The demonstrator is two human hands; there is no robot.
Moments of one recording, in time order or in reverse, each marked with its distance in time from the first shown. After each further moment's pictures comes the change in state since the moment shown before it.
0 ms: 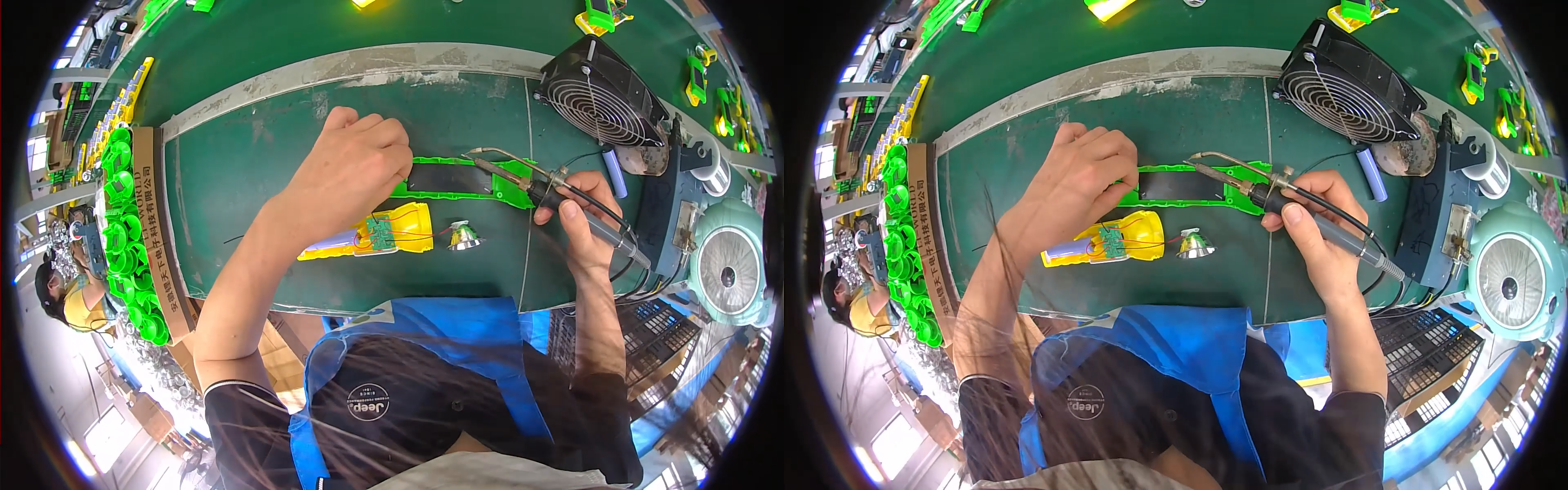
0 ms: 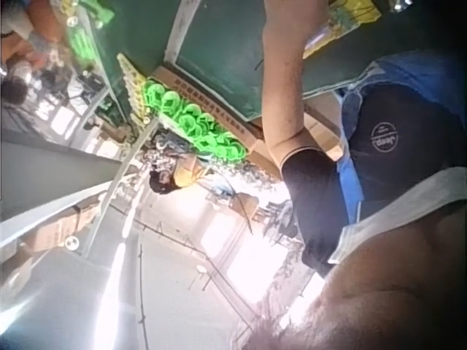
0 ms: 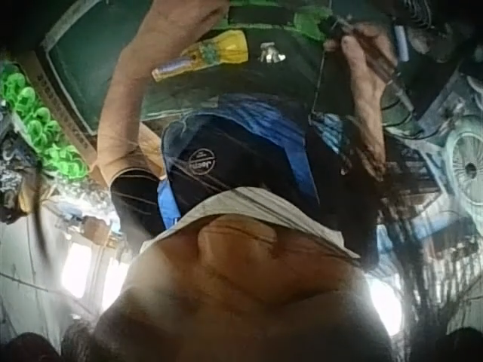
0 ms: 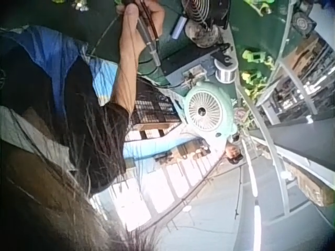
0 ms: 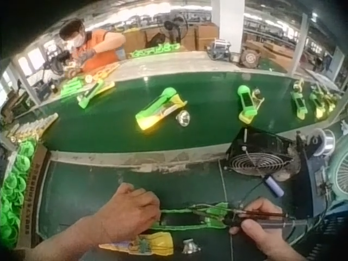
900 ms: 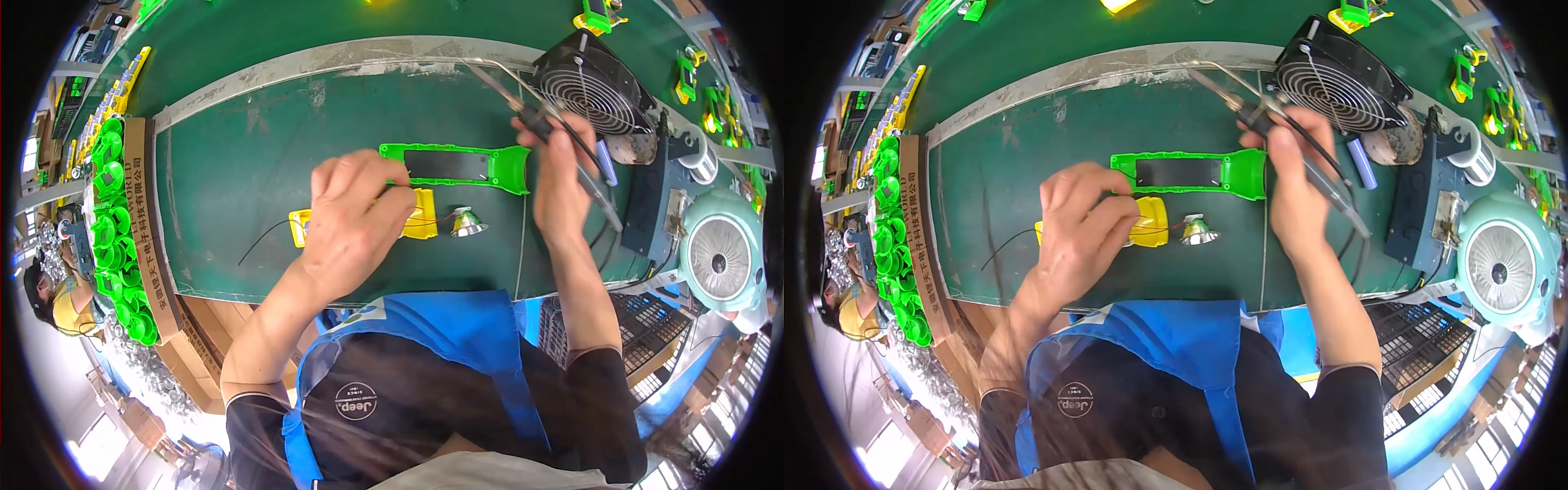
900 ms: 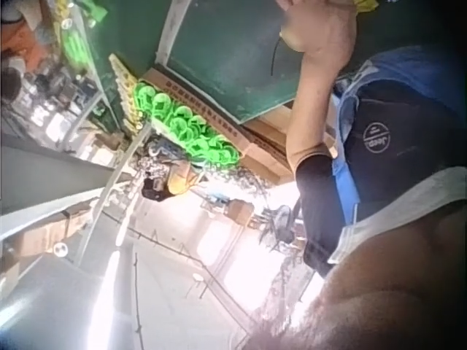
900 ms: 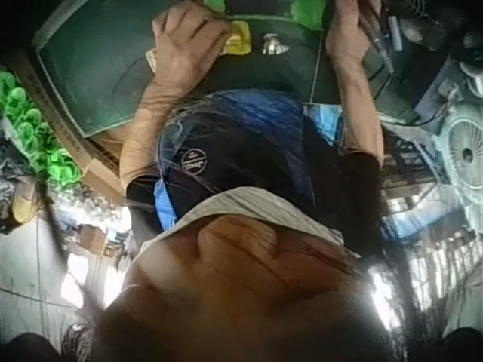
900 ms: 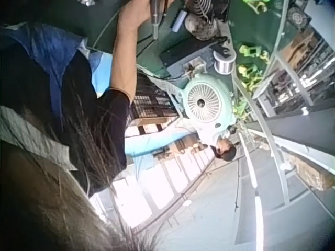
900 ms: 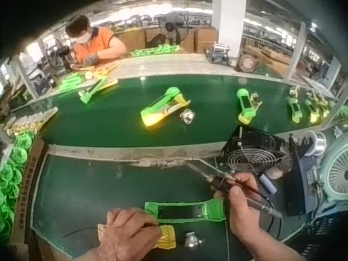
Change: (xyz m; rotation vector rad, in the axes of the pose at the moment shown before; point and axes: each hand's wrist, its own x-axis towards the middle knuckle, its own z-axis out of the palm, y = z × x) left_hand -0.041 0.048 0.031 -0.037 0.457 -0.075; right_hand 0.038 0.024 0.038 0.124 0.189 -0.221
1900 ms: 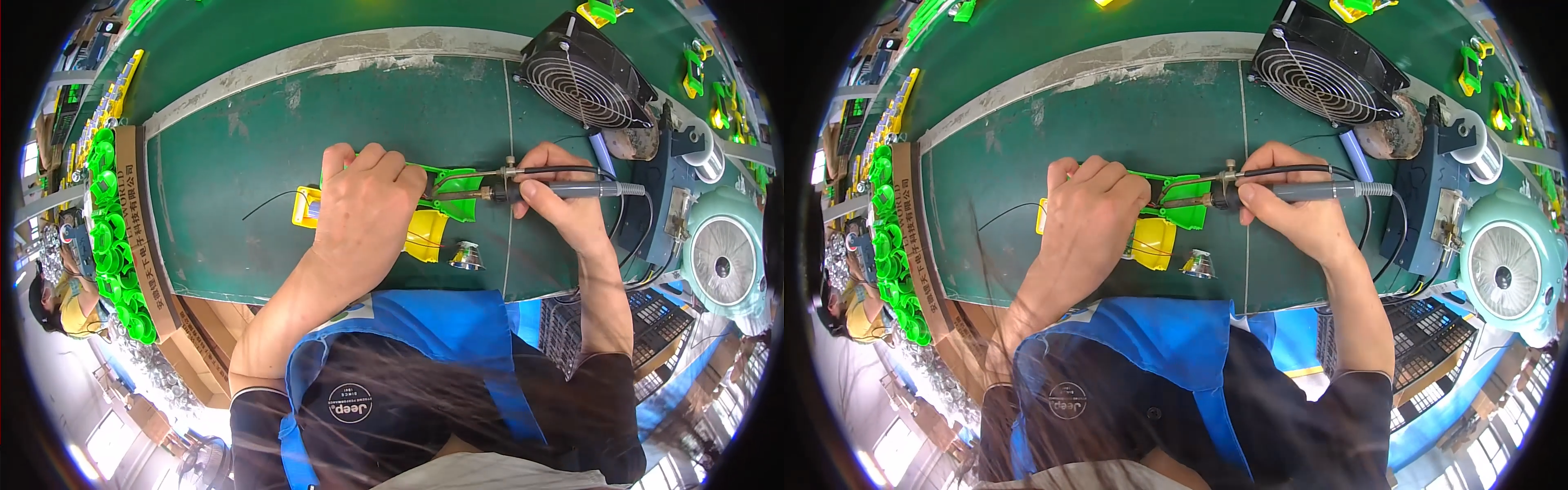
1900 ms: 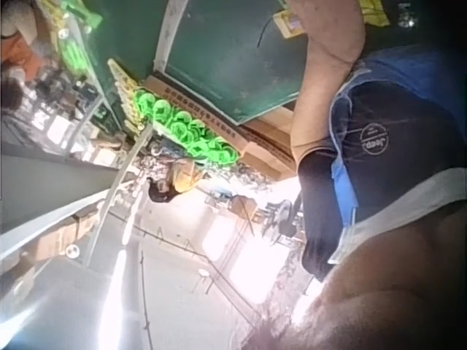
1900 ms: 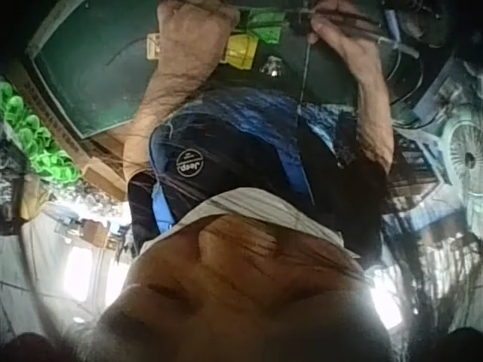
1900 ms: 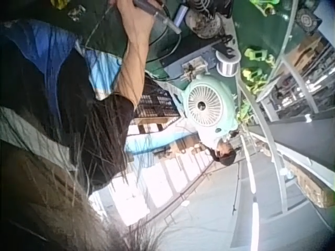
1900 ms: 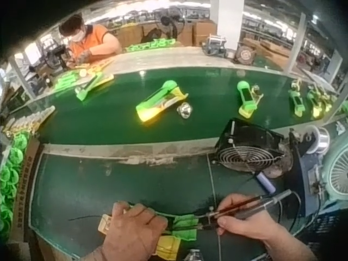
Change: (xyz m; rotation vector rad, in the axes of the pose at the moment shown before) left_hand 0.033 0.024 0.023 0.266 -0.297 -0.132; right_hand 0.002 -0.036 -0.045 -0.075 -0.435 0.532
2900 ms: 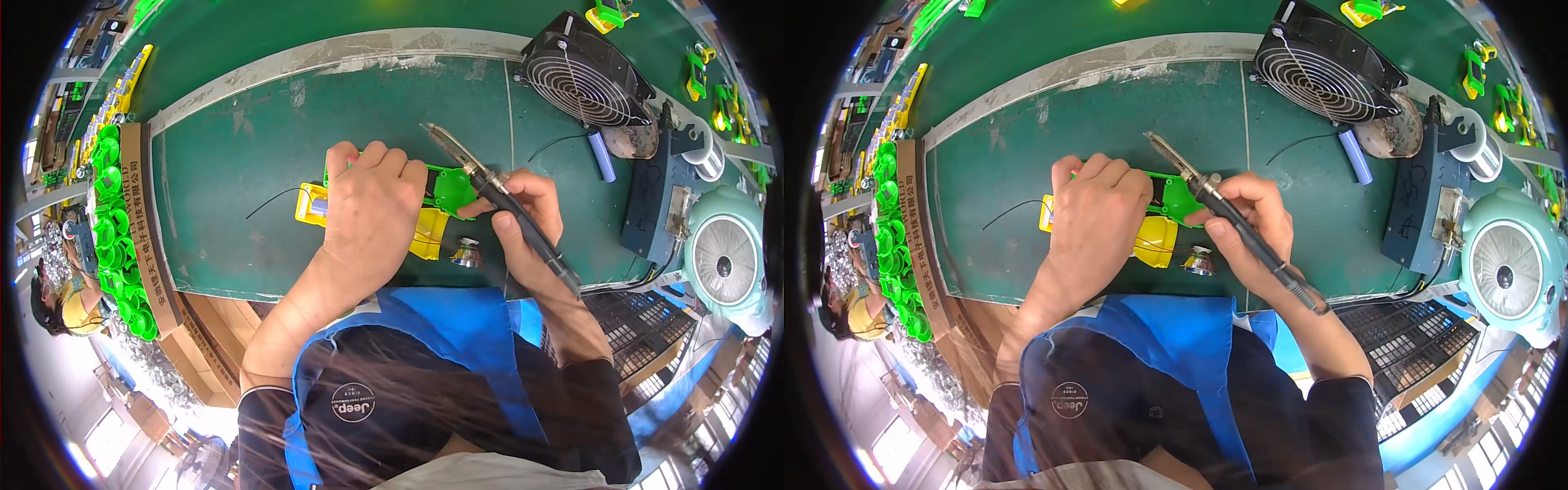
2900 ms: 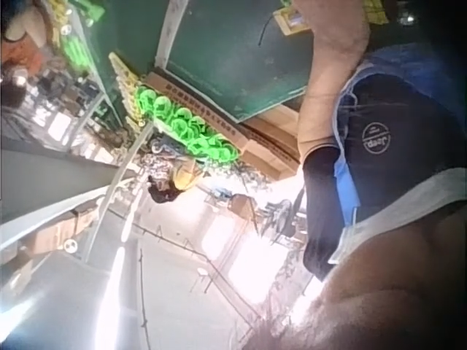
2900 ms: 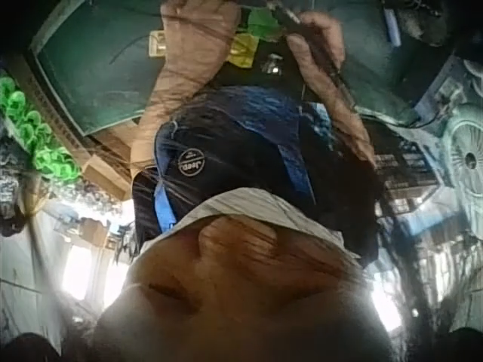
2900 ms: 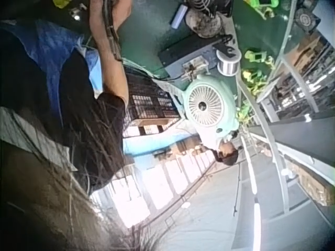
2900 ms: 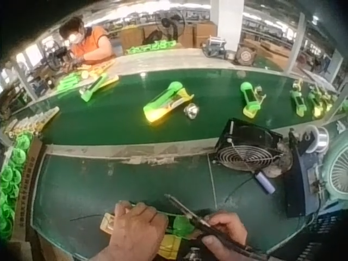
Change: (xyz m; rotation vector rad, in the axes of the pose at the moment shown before) left_hand 0.002 0.008 0.002 0.048 0.004 -0.039; right_hand -0.018 0.048 0.054 0.006 0.131 -0.537
